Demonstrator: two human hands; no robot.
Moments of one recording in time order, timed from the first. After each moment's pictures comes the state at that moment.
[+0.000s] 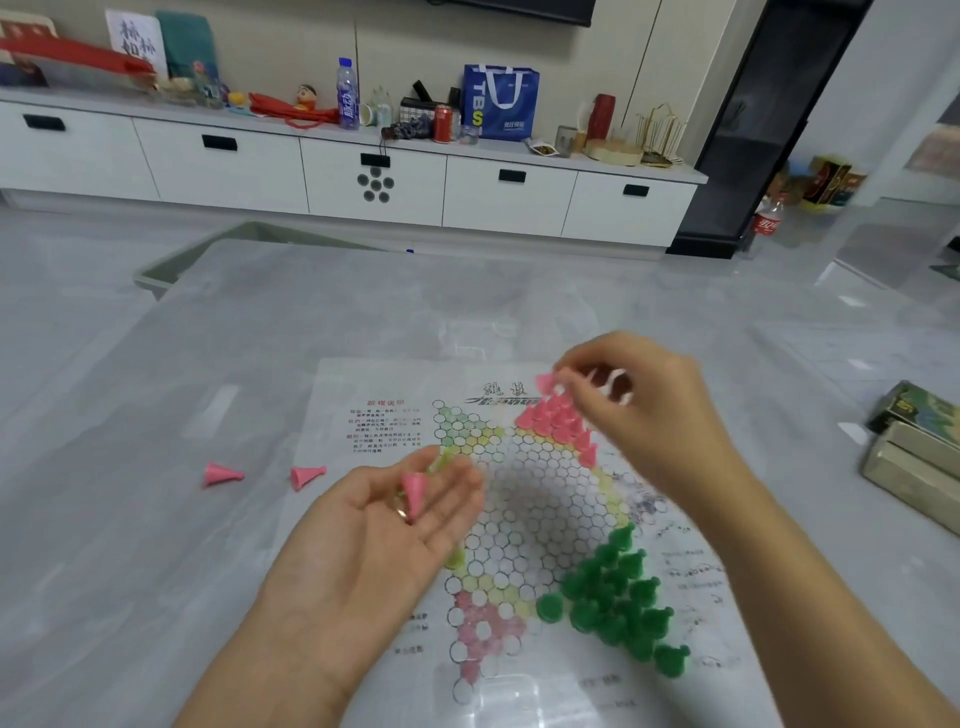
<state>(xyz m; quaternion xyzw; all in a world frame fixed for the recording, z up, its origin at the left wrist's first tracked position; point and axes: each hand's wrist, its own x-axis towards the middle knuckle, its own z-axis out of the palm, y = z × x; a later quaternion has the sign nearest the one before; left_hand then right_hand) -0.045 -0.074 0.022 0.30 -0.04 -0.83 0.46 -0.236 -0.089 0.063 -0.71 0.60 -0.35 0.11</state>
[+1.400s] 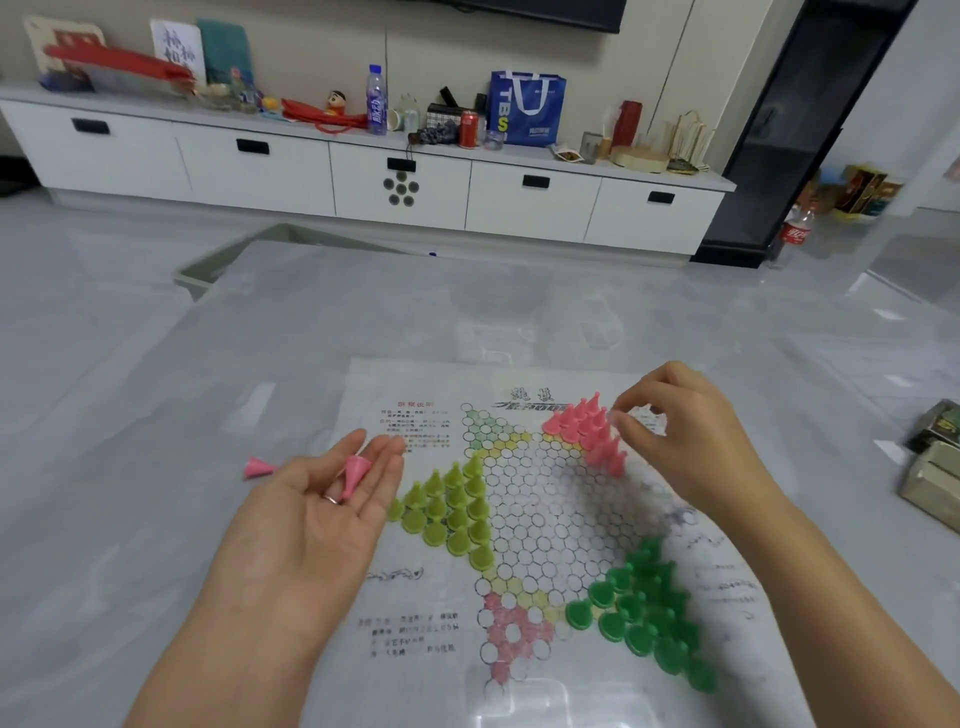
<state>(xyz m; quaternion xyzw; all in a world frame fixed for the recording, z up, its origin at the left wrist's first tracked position) -0.010 -0.085 0.025 0.35 -0.02 -0.73 0.59 -0.272 -0.107 0.026 -0.69 0.67 -0.26 0.00</state>
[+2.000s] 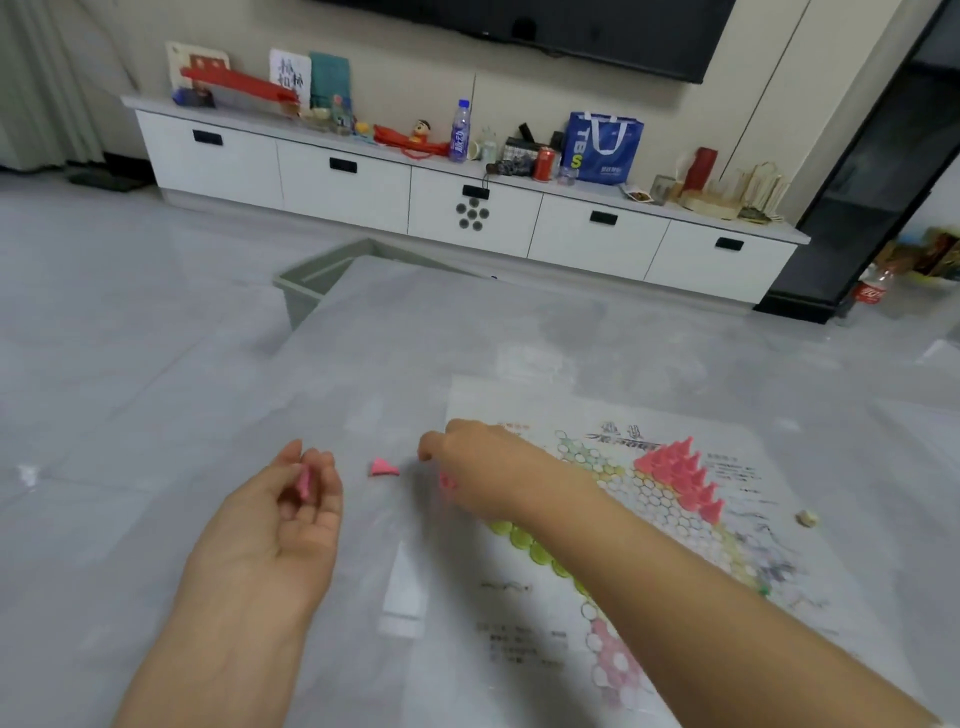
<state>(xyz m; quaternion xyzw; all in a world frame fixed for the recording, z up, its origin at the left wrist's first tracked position) 0.079 -0.087 0.020 0.37 0.08 -0.61 0.70 -0.061 -0.152 0.020 -0.86 0.50 0.09 0.07</state>
